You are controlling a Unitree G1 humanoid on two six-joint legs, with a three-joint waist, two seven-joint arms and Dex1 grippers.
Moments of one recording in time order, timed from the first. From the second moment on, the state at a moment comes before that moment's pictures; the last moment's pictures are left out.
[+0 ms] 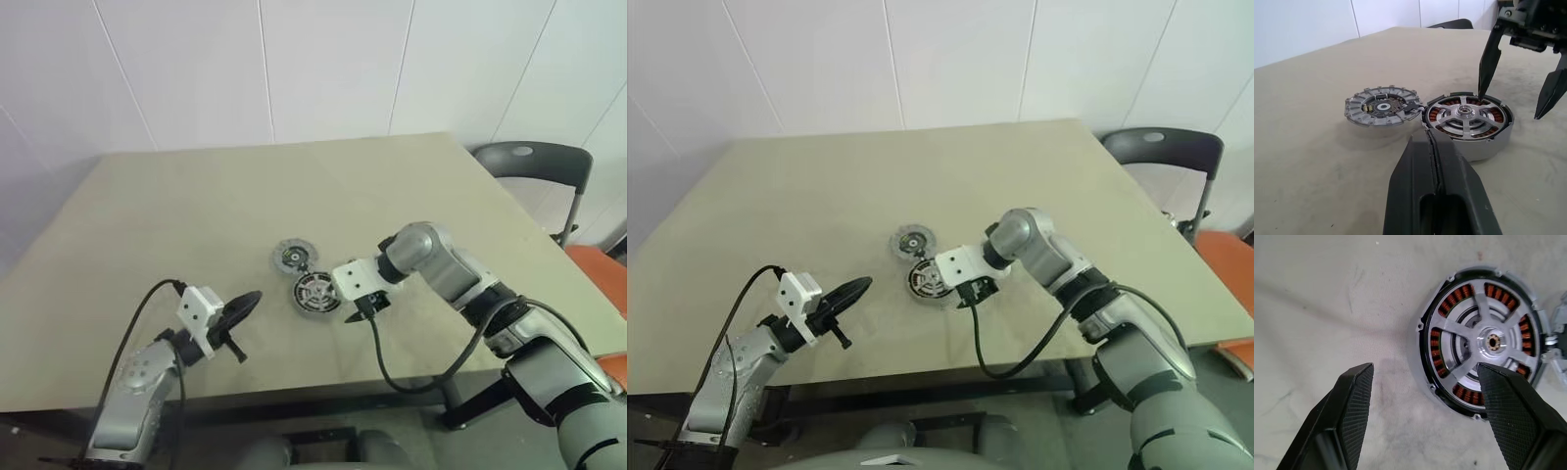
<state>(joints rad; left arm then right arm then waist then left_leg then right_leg) 0.14 0.41 0.03 -0.19 -0.31 -0.01 -0.72 -0.80 -0.56 0.62 0.30 -0.20 -0.01 1.38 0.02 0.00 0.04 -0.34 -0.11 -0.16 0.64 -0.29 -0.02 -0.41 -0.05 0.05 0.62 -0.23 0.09</state>
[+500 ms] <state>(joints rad) 0.12 0.41 0.02 -0.17 -0.31 -0.01 -0.71 -0.81 -0.54 0.61 0.37 -0.26 -0.08 1.34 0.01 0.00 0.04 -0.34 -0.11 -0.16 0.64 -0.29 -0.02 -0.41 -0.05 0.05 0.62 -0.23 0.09</state>
